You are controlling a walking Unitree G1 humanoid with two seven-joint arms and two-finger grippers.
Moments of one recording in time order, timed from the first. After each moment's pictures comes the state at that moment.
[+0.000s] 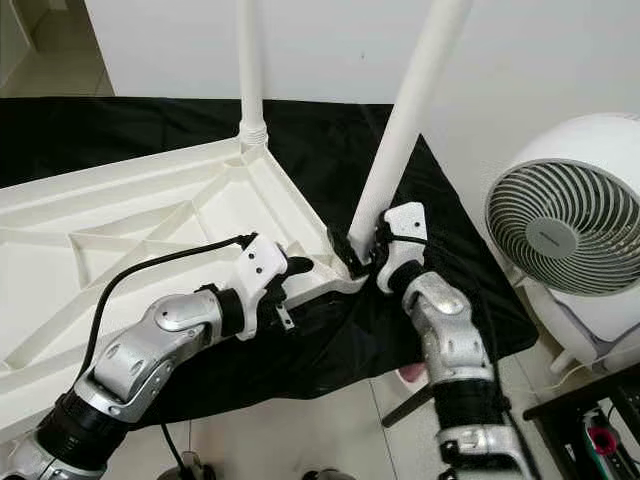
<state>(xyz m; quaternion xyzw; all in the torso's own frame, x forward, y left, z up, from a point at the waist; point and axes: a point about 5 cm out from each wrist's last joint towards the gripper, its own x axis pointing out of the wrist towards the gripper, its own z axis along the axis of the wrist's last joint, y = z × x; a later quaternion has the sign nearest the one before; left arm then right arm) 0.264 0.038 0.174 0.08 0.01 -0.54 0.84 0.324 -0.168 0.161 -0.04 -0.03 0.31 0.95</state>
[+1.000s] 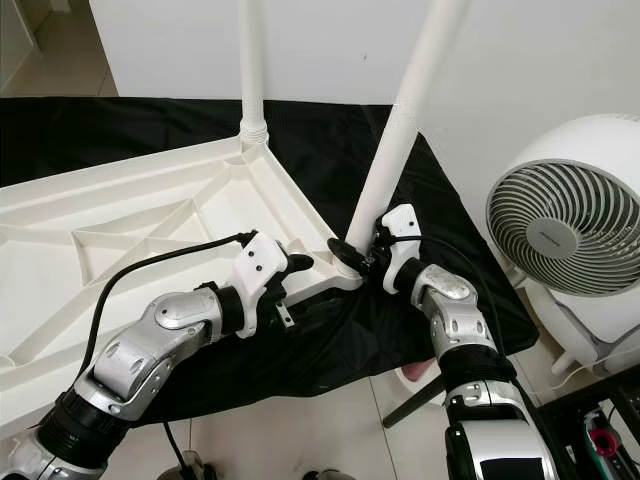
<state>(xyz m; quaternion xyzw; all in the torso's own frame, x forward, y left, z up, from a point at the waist) 0.265 0.038 0.175 0.08 0.01 -0.54 0.84 0.346 -0.171 0.149 -0.04 -0.01 0.37 0.93</state>
